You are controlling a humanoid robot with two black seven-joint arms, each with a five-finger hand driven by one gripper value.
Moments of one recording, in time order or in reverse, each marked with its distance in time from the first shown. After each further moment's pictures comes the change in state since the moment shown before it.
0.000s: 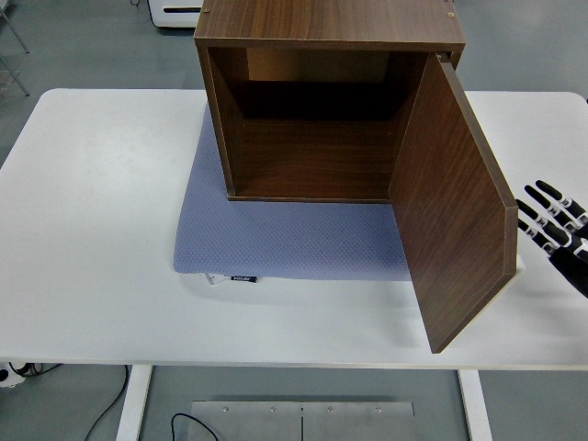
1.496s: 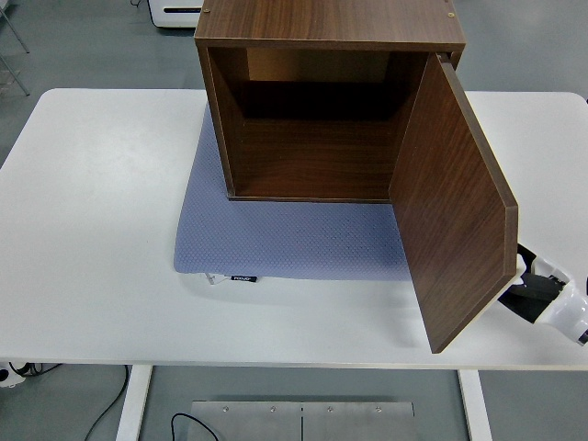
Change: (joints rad) left arm 0.000 0.000 0.000 0.000 0.000 0.000 0.000; right arm 0.015 -0.021 -0.195 0.130 -0.048 0.000 -0.047
